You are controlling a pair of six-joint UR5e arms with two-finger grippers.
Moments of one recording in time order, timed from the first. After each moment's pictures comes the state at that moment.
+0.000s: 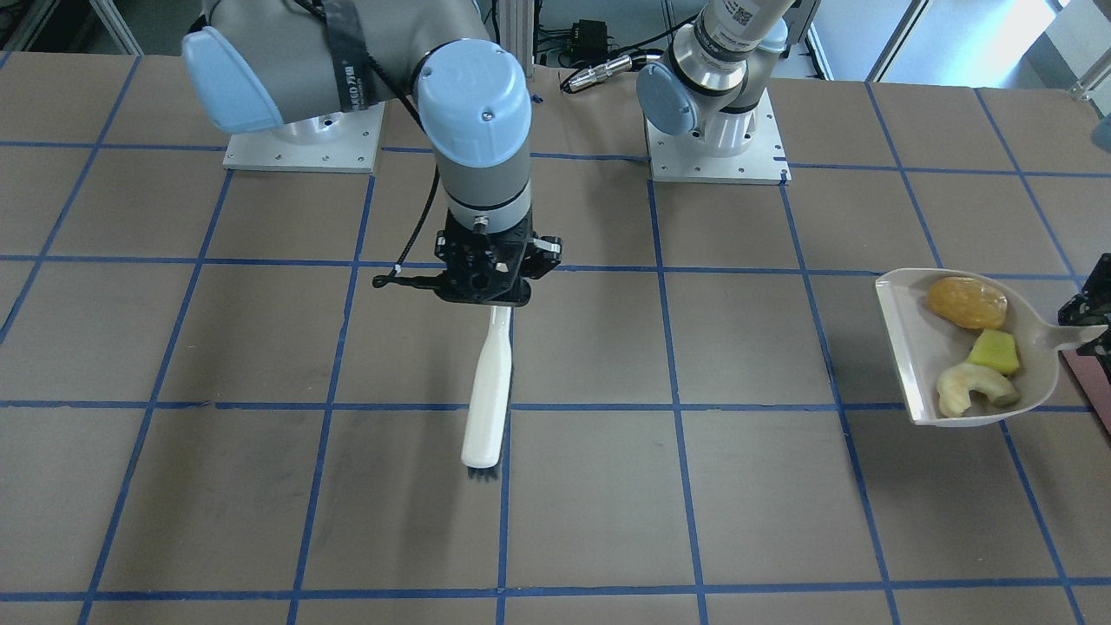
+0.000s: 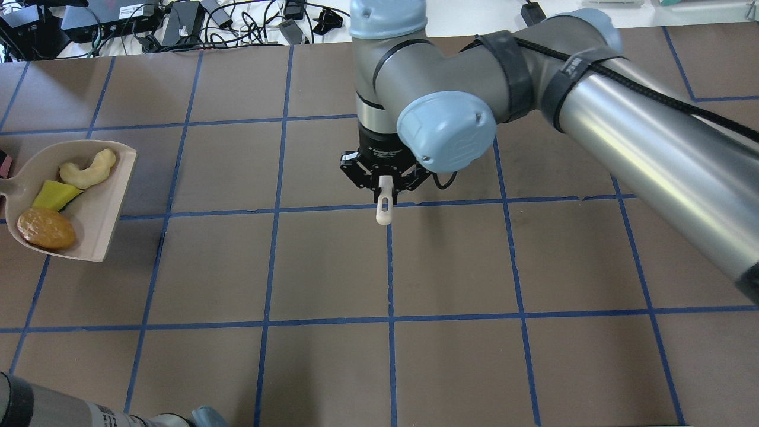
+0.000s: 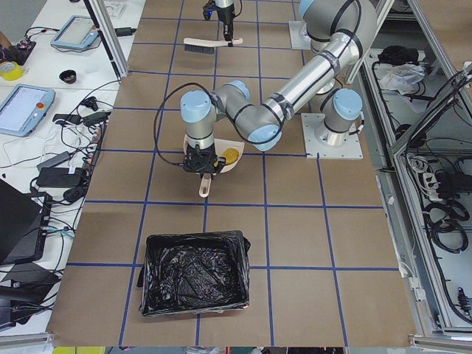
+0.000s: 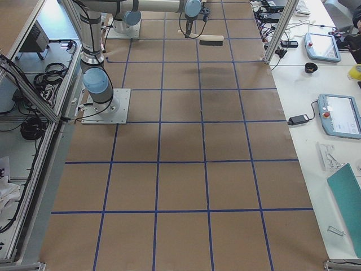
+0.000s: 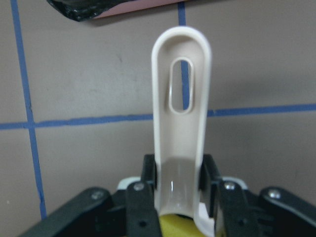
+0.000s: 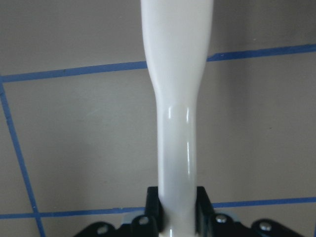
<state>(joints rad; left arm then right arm) -0.84 -1.90 -1.54 -1.21 1.70 -0.77 1.92 -1.28 1.52 -1.70 -1.48 0.43</state>
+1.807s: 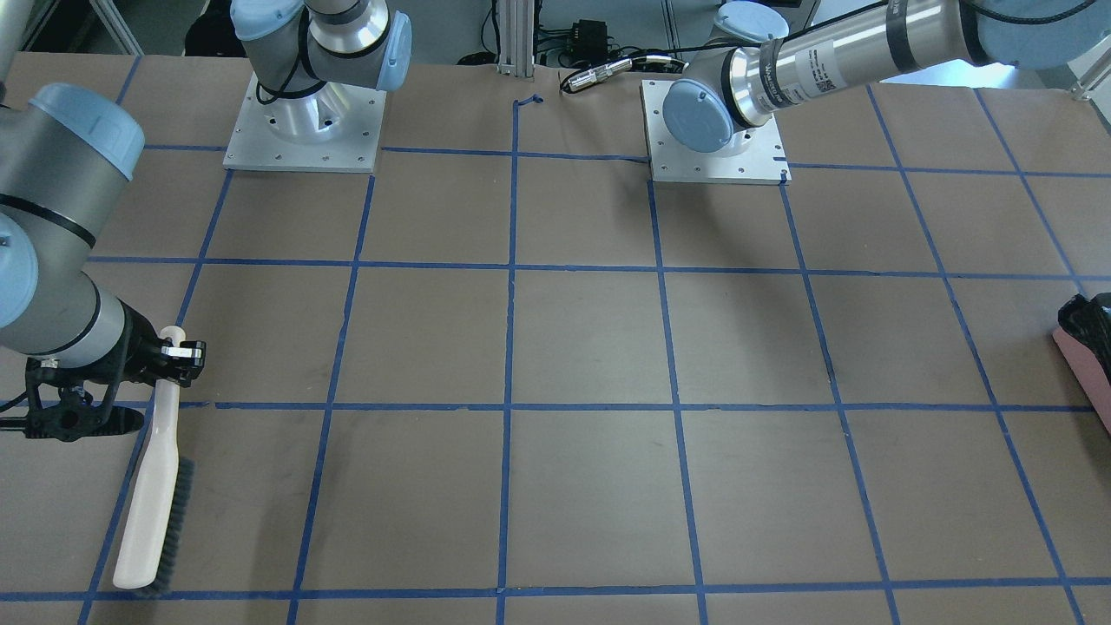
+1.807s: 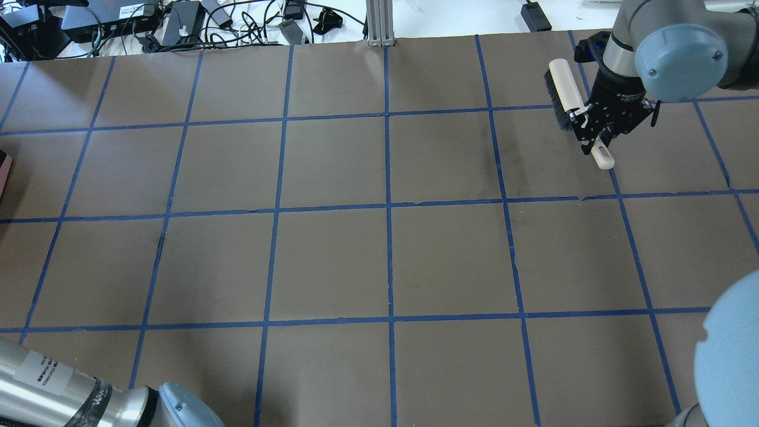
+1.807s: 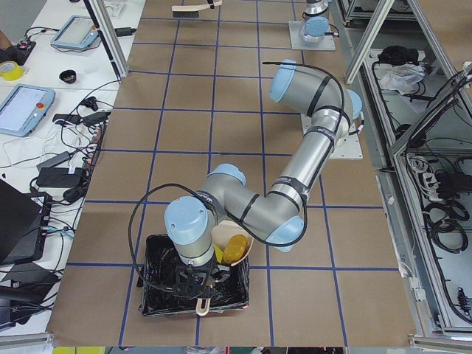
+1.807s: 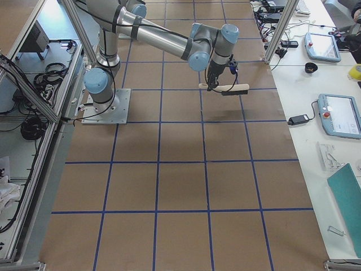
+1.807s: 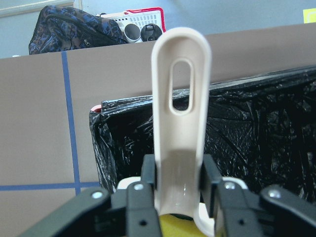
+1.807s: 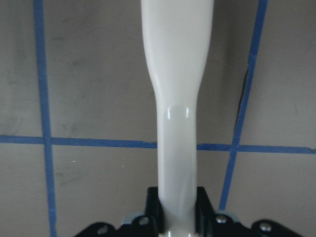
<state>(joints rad) -0.54 -2.37 -0.70 -1.47 1.75 -0.45 1.36 -1.22 1.59 -1.80 -1.69 -0.27</state>
